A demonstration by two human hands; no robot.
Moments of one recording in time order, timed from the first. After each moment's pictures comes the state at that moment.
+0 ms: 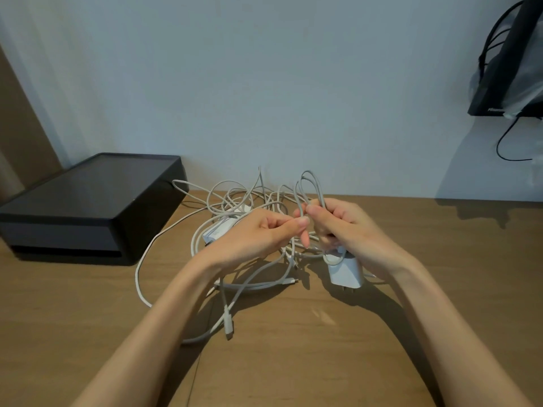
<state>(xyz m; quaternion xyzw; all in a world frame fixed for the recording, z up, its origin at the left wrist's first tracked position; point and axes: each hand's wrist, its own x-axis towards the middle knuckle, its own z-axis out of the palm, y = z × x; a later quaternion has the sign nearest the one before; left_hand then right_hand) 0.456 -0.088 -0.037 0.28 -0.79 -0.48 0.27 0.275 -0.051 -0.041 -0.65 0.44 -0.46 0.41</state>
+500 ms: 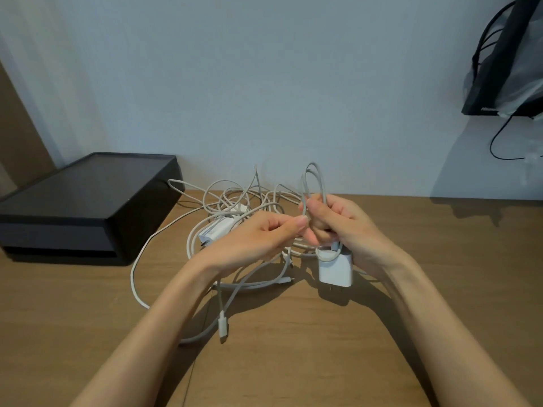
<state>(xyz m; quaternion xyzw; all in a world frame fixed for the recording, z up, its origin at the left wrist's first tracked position) 0.453 -0.086 -0.038 0.24 -0.79 -0.50 0.25 0.272 -0.056 -0.045 -0.62 0.38 -0.49 0.47</state>
